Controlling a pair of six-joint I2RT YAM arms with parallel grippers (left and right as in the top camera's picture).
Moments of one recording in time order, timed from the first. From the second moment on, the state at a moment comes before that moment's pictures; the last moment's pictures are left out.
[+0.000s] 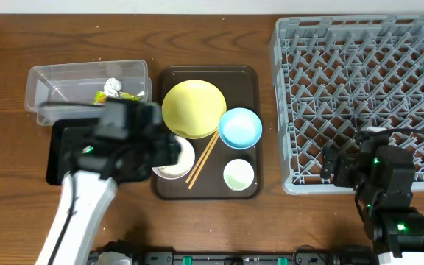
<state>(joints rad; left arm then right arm) -0.23 1.20 1.02 -0.97 0.33 -0.30 0.00 0.70 0.62 -0.65 -0.03 0.11</state>
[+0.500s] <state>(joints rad) -0.59 1.57 1.02 -0.83 0.33 -0.38 0.00 0.70 0.62 -0.65 -0.03 0.11</state>
